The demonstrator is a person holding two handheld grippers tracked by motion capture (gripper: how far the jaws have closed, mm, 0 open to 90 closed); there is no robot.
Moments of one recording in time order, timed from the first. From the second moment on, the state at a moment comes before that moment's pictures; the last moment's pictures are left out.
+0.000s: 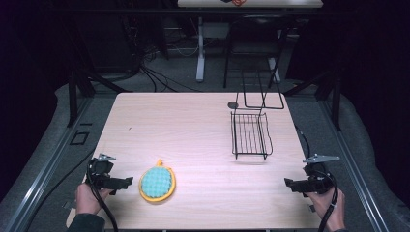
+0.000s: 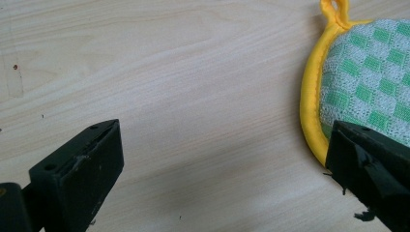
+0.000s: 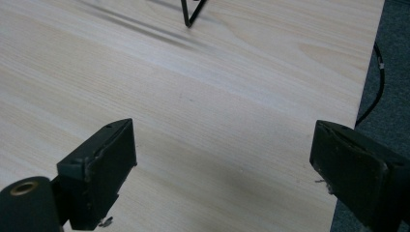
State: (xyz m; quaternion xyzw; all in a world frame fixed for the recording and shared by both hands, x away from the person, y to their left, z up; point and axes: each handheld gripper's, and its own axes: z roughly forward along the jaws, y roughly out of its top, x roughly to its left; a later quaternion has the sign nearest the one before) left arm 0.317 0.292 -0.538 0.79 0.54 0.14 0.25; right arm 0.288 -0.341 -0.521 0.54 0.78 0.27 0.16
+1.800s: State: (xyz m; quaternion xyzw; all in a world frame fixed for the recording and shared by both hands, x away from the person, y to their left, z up) left arm 0.323 0.288 -0.539 0.79 0.54 0.14 0.25; right arm 0.312 -0.170 -0.499 0.36 0.87 0.32 0.10
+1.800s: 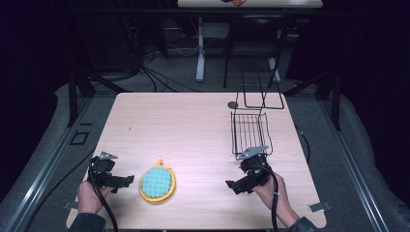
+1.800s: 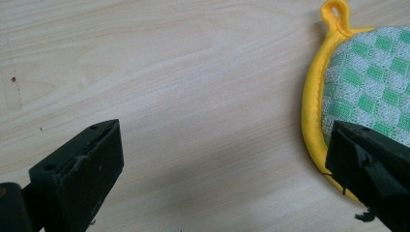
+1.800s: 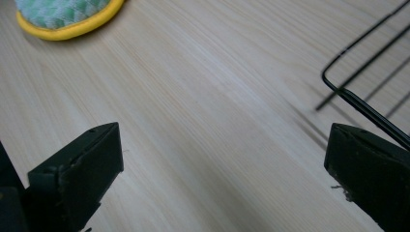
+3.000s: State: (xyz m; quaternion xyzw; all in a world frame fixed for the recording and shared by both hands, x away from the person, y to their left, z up) left arm 0.323 0.288 -0.539 0.79 0.54 0.14 0.26; right arm 0.353 -0.001 -0.537 0.29 0.91 0.31 0.00
